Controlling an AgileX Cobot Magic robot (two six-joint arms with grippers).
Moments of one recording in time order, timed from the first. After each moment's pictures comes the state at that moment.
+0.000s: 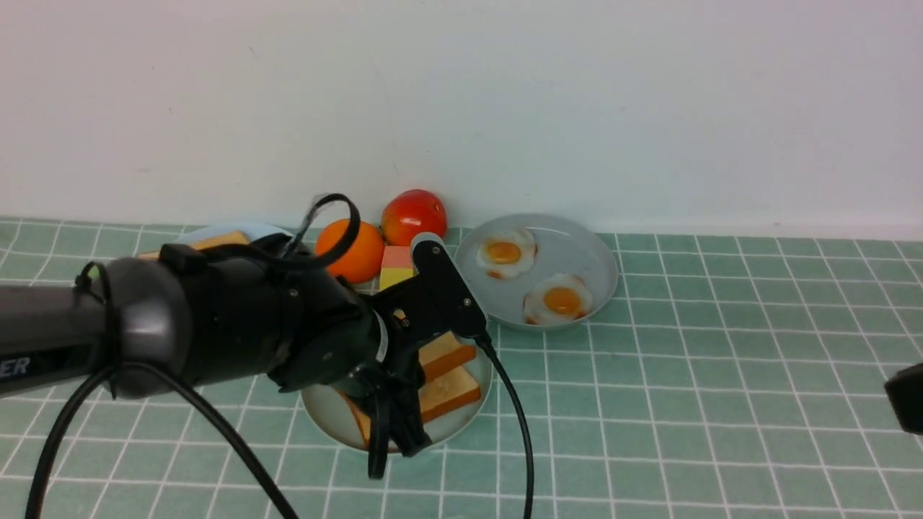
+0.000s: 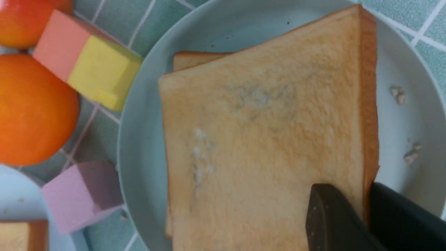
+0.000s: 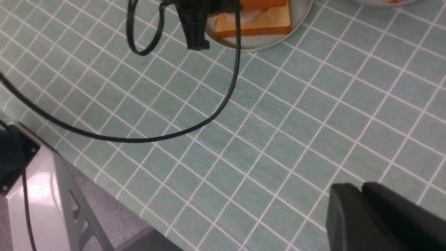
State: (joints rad) right arm 0.43 0.84 -1.14 0.32 1.22 -0.08; left arm -0.62 1.74 -1.05 0.35 0.36 0.20
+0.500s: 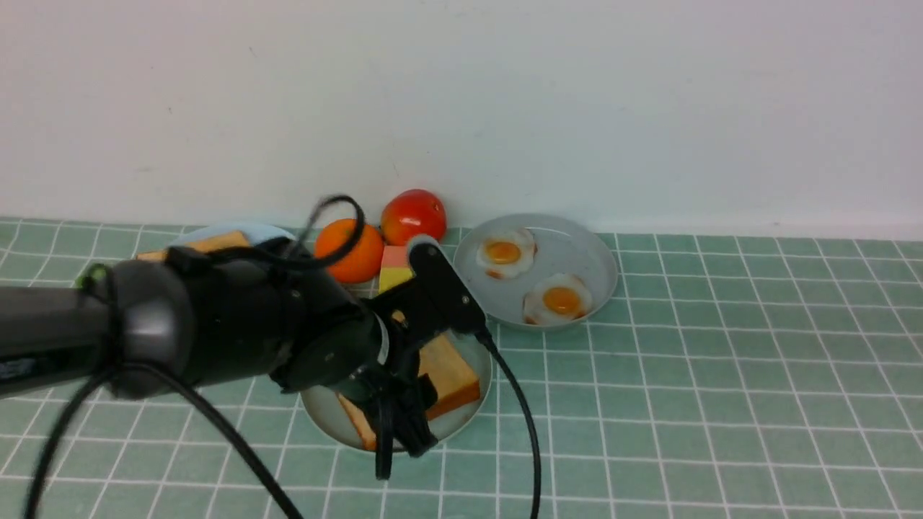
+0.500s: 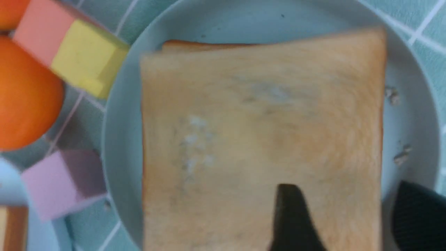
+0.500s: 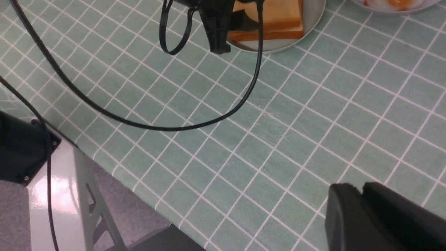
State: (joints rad) right arm 0.43 0.78 -1.14 0.35 1.26 -0.08; left arm -0.62 1.71 -1.05 0.31 0.39 0.12
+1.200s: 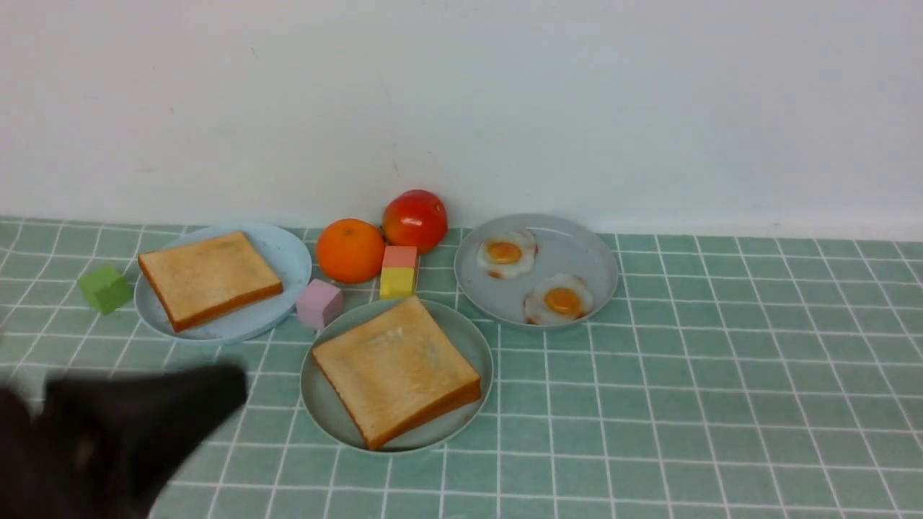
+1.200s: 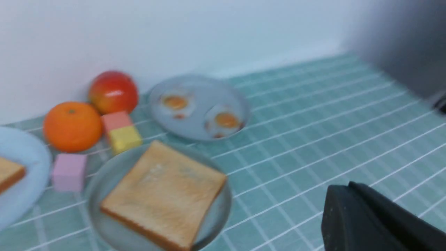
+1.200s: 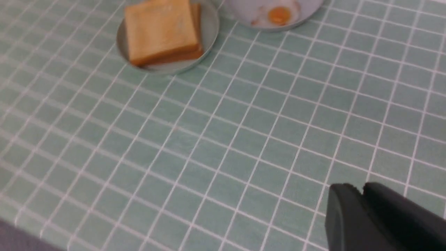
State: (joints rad) right arm 0.43 0.38 -0.91 0.06 1.20 0.14; left arm -0.73 0.51 -0.38 0.23 0.10 -0.43
